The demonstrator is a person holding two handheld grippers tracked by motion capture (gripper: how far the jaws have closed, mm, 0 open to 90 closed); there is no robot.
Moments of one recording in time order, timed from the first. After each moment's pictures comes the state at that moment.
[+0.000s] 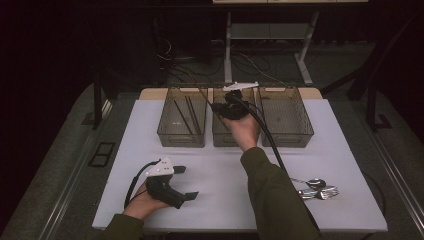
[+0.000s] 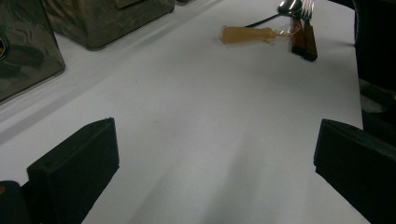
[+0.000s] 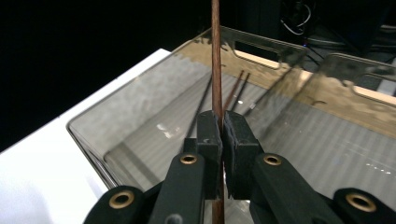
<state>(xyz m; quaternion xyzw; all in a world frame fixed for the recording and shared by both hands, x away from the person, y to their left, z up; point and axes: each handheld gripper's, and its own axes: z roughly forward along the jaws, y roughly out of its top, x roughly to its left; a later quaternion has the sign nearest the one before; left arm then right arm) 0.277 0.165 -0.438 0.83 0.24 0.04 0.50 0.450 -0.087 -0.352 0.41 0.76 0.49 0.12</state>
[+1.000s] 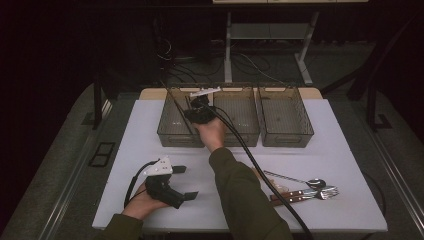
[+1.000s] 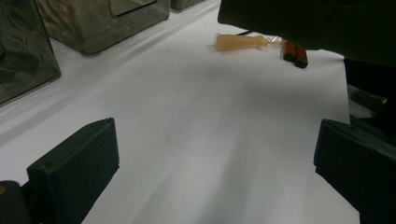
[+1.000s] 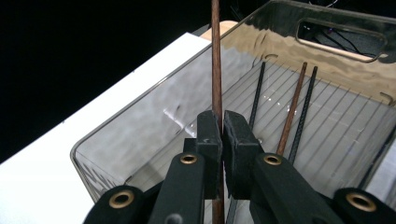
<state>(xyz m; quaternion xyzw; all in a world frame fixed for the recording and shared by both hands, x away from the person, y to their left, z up) 0.277 0.167 -0.436 0.83 0.24 0.03 0.51 0.465 0.002 -0.384 0.40 0.78 0.46 0.09</state>
